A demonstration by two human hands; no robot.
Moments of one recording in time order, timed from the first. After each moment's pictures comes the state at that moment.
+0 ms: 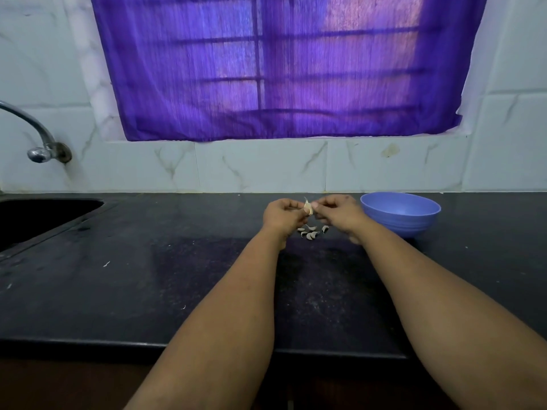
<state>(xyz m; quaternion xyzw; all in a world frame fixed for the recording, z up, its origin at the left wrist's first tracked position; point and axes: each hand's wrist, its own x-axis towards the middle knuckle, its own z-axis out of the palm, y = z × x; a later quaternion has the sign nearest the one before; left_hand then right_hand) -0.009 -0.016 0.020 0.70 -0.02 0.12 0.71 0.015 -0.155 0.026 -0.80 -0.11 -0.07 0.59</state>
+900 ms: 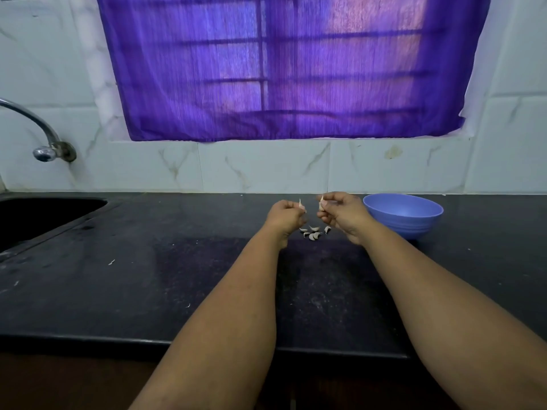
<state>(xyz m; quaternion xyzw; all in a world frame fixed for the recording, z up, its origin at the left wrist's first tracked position) -0.005 -0.012 0.021 0.70 0.02 0.09 0.71 0.015 -0.154 0.028 -0.71 -0.10 -0.05 0.69</state>
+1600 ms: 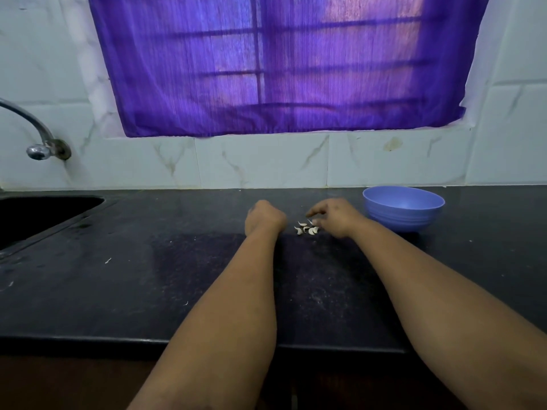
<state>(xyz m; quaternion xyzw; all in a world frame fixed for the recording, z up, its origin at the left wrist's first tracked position) -0.002 0.013 0.016 0.89 0.17 0.18 0.38 0.015 -0.152 0.025 -0.95 -0.21 -0.10 0.23</state>
